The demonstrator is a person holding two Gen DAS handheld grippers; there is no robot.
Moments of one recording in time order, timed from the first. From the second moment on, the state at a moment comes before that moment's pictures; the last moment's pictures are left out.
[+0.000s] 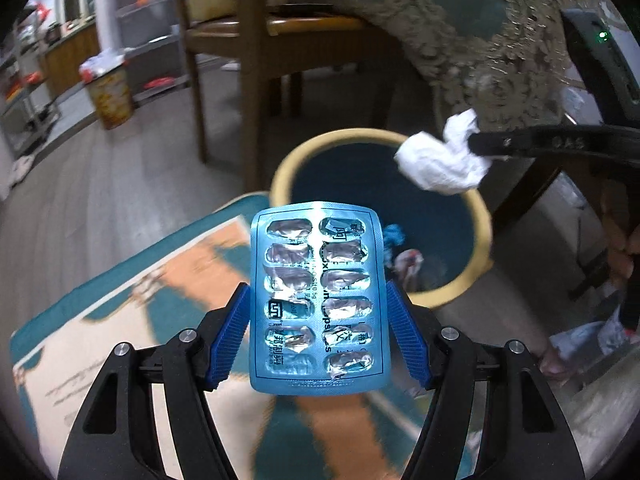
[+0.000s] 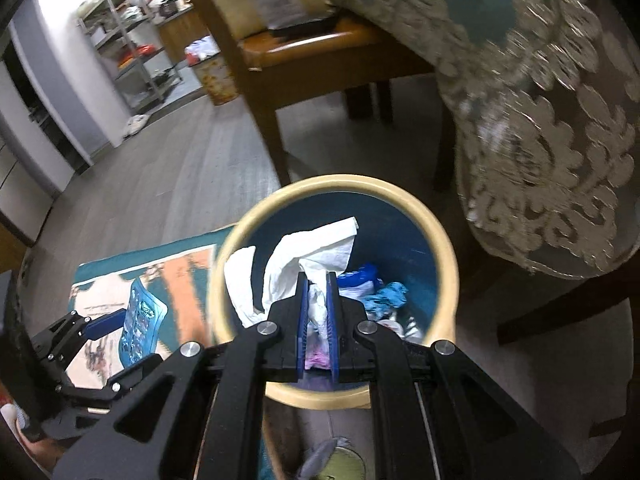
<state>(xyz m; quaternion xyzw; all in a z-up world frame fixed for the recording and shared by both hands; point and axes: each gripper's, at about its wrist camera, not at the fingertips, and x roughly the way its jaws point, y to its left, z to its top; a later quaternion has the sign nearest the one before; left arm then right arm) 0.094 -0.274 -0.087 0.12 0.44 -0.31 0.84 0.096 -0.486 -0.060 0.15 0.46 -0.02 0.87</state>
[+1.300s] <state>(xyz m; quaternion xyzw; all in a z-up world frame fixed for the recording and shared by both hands) 0.058 -0.235 -0.019 0.11 0.41 -0.28 0.86 0.021 -0.469 -0.022 0.19 0.43 -0.04 0.88</state>
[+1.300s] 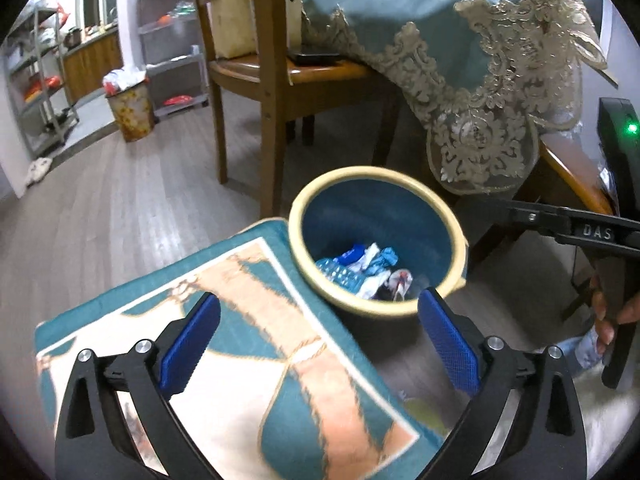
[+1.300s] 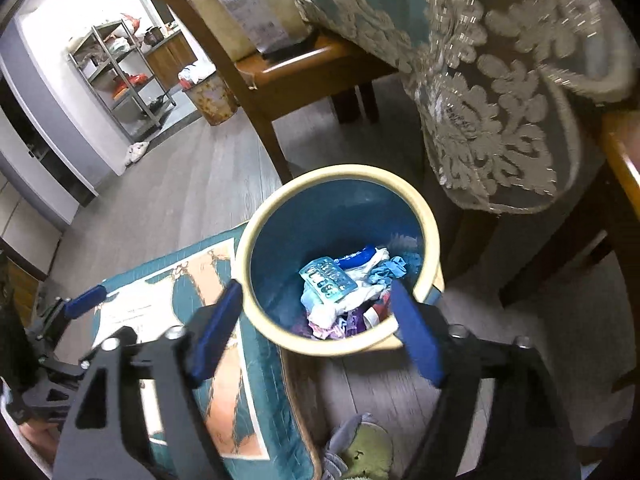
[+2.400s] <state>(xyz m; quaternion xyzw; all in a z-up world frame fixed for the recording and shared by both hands) 0.009 -0.199 0.007 0.11 0.36 -0.27 0.89 -0.045 -0.404 0.012 0.07 0.37 -0.10 0.92</state>
